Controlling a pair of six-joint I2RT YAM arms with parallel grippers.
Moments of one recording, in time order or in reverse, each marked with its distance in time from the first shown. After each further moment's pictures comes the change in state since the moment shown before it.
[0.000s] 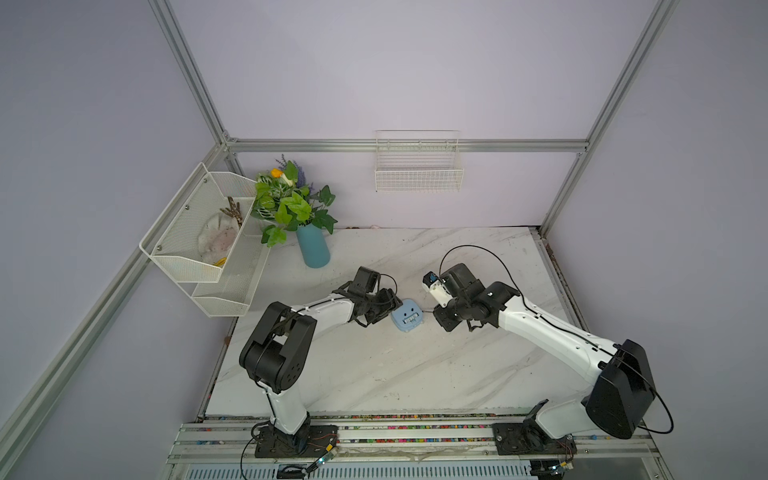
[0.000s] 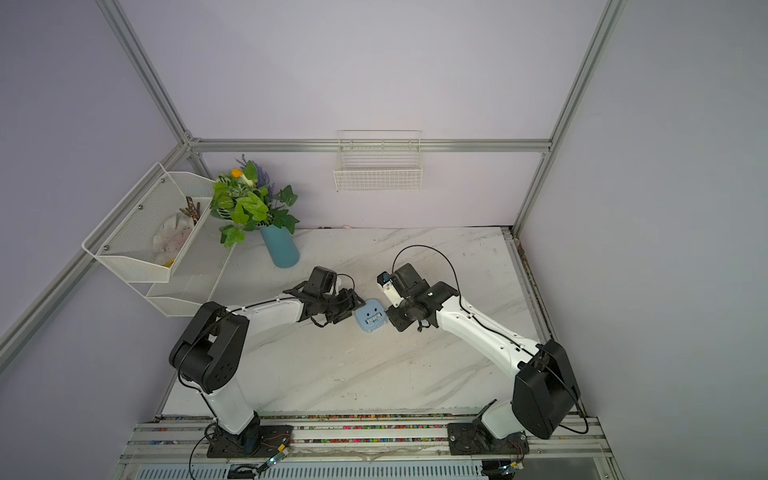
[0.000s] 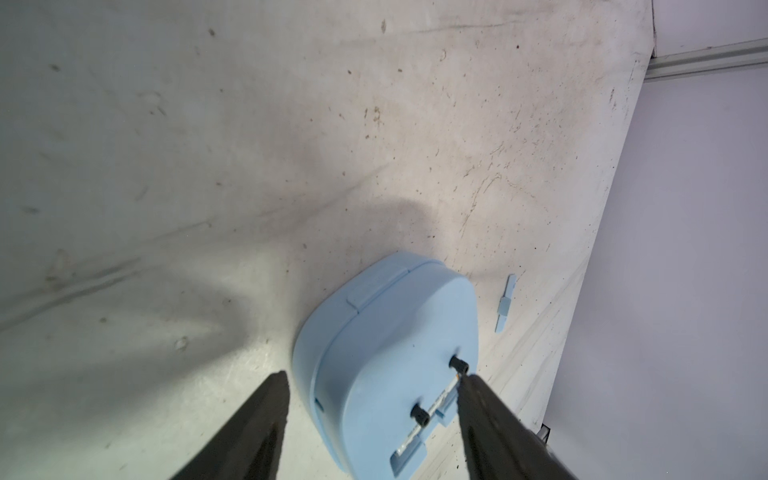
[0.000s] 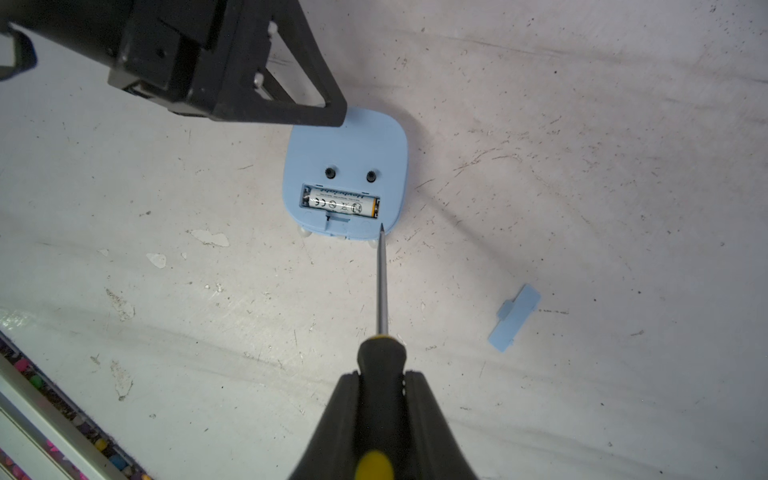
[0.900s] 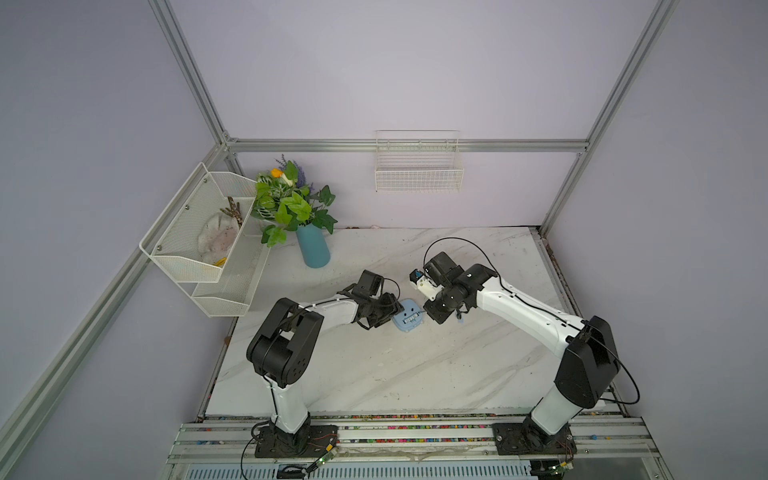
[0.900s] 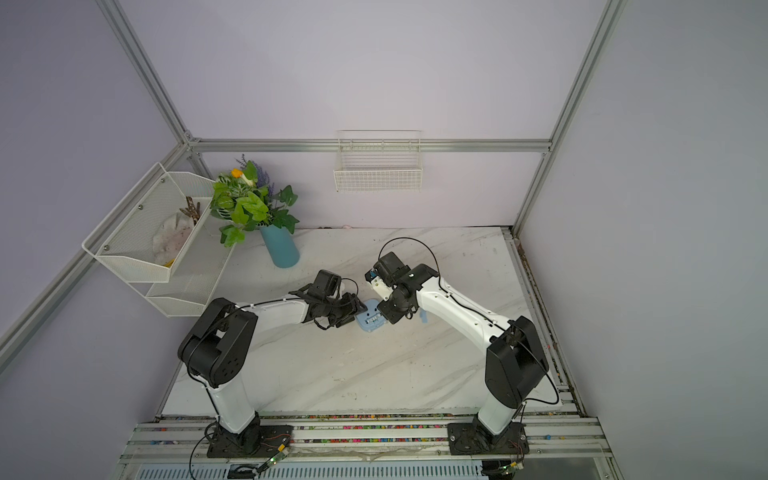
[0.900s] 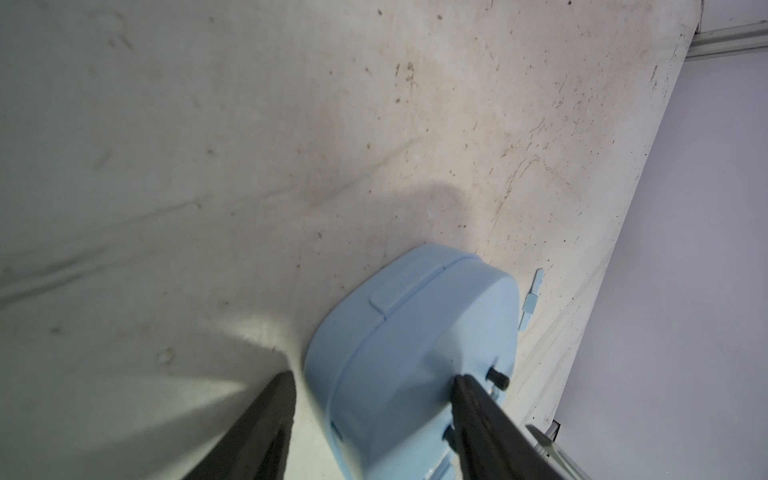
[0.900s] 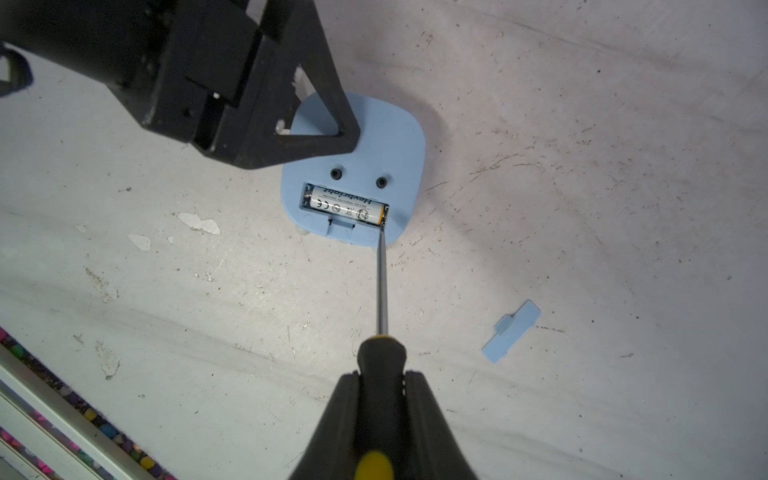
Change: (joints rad) left arm -0.014 0.043 0.000 0.003 0.007 -0.007; right arm 0.012 0.208 0.250 -0.192 0.003 -0.072
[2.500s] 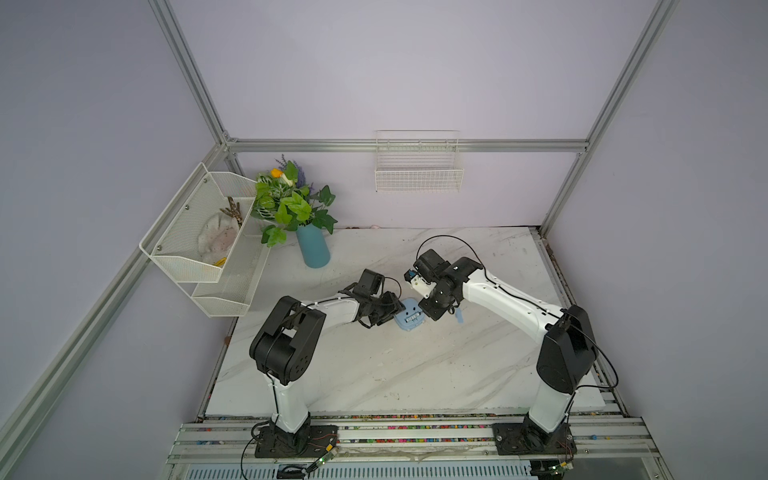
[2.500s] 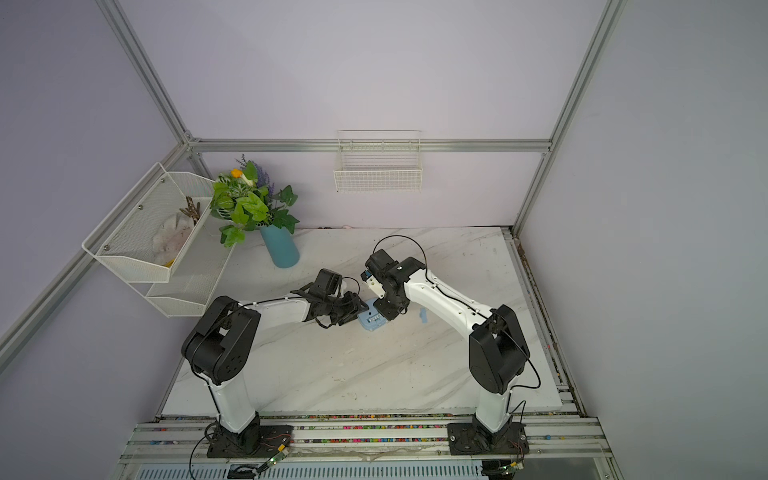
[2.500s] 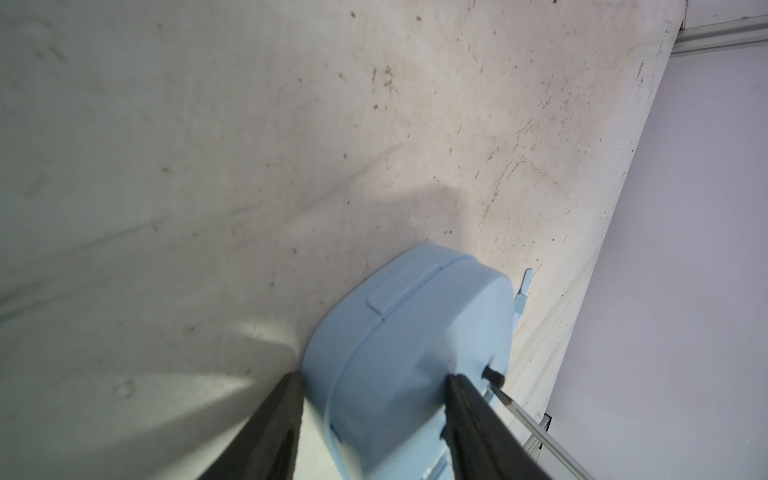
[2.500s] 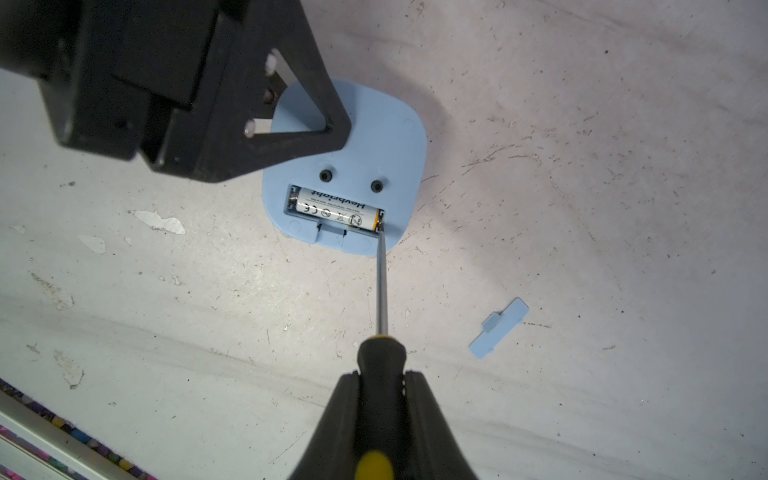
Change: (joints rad) left arm 0.001 0.026 0.017 0.023 0.023 0.000; right arm 0.010 0.131 0.128 -0.097 0.070 -0.005
